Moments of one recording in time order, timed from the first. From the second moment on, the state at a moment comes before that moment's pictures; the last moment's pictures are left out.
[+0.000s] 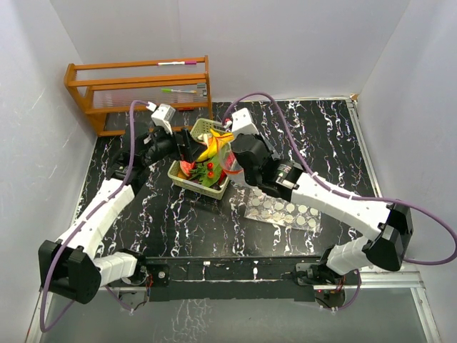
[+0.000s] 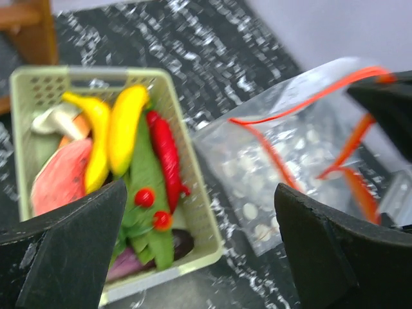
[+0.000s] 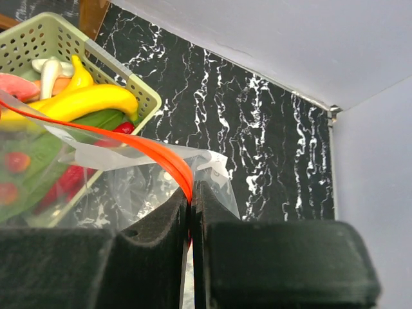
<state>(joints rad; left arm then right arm) -0.30 1.18 0.96 -0.11 0.44 -0.24 0.96 1.40 1.29 -0.31 0.89 -0.14</state>
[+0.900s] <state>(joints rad) -0.33 1.36 0.89 0.36 0.71 -0.85 0.88 1.51 1.39 -0.16 0.89 -0.11</state>
